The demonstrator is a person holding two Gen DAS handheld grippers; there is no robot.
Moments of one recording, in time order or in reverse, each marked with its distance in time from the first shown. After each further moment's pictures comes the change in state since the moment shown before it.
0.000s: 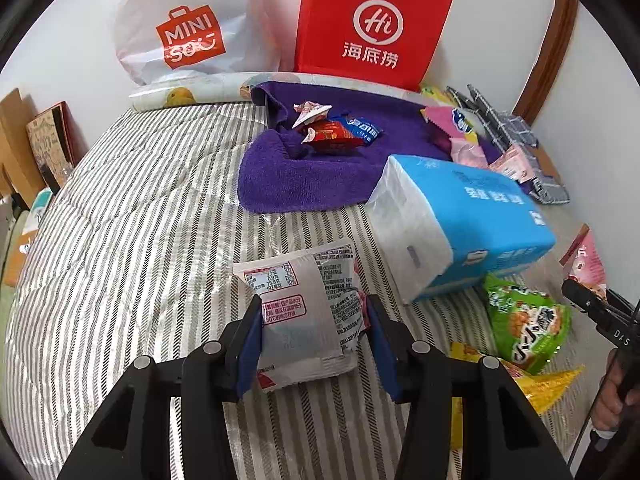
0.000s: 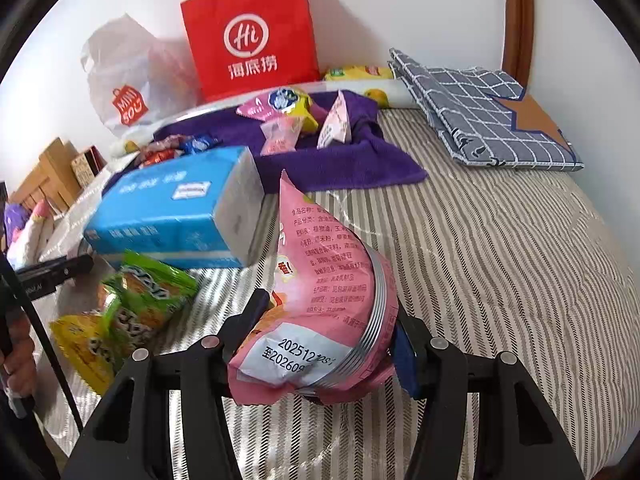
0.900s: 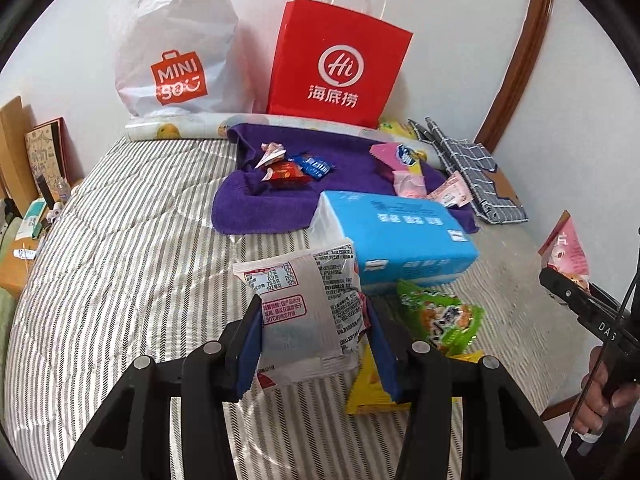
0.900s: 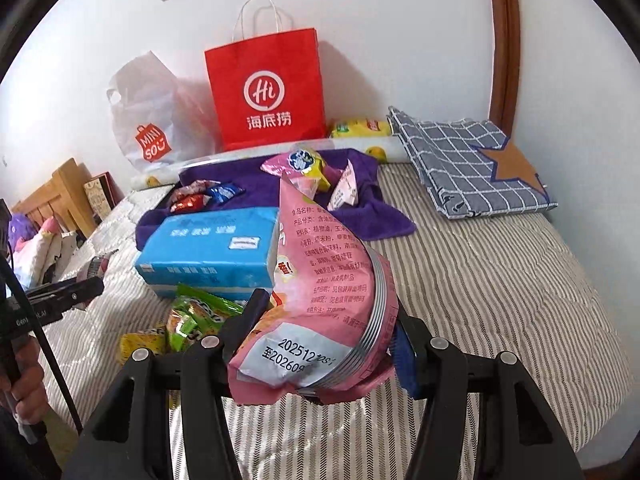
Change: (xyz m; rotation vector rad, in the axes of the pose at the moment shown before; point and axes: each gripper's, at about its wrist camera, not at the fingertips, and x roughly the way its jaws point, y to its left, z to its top) left arm -0.060 -0.027 -0.007 -0.002 -0.104 -0.087; right arm -0.069 0.021 0.010 -0.024 -0.139 -0.014
